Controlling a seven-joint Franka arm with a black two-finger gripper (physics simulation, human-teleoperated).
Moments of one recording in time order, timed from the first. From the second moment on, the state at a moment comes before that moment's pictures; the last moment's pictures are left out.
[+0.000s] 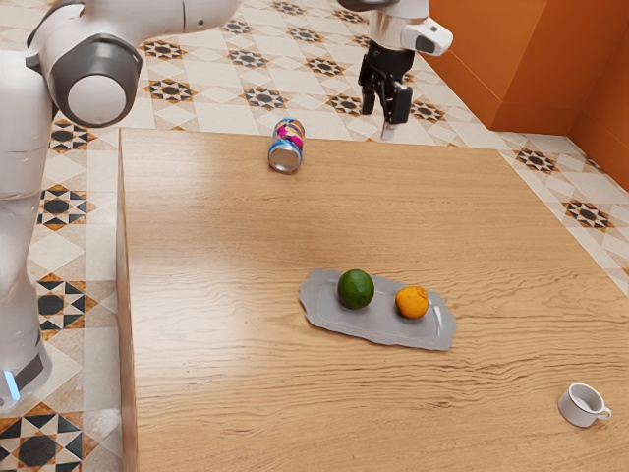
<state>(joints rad) -0.10 0.19 0.23 -1.20 -0.07 1.48 0.06</state>
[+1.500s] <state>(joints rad) -0.27 0.53 0.14 -1.16 -0.05 1.67 0.12</state>
